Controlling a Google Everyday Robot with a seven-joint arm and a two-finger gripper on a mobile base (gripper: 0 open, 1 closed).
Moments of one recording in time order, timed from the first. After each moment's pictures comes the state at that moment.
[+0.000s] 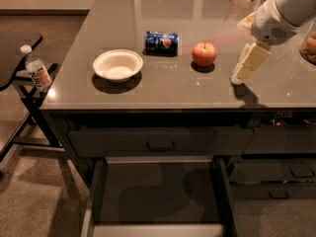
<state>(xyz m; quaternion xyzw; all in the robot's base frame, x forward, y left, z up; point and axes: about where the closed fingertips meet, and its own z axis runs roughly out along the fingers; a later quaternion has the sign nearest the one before) 0.615 -0.218 0.935 -0.61 0.75 0.02 0.28</state>
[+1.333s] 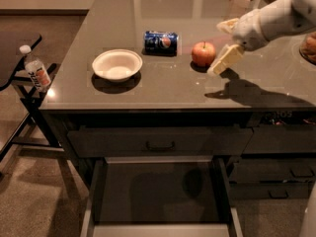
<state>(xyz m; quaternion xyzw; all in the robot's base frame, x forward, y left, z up) 0.691 -0.185 0.902 -0.58 0.69 0.12 0.40</state>
